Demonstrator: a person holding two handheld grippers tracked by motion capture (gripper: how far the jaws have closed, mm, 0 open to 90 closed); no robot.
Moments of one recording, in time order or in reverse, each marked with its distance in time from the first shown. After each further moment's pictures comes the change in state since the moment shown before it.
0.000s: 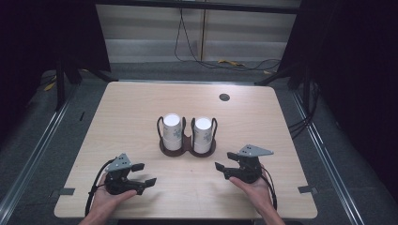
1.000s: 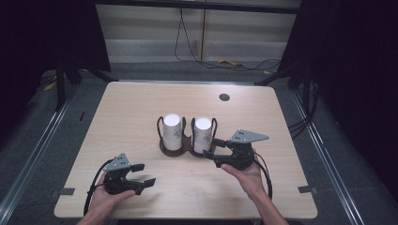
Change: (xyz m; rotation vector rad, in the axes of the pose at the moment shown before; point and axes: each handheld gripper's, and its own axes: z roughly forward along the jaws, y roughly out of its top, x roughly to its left) left arm 0.004 -0.001 -0.001 0.007 -0.027 0.003; right arm 0.019 0.059 0.001 -0.116 0.154 -0.073
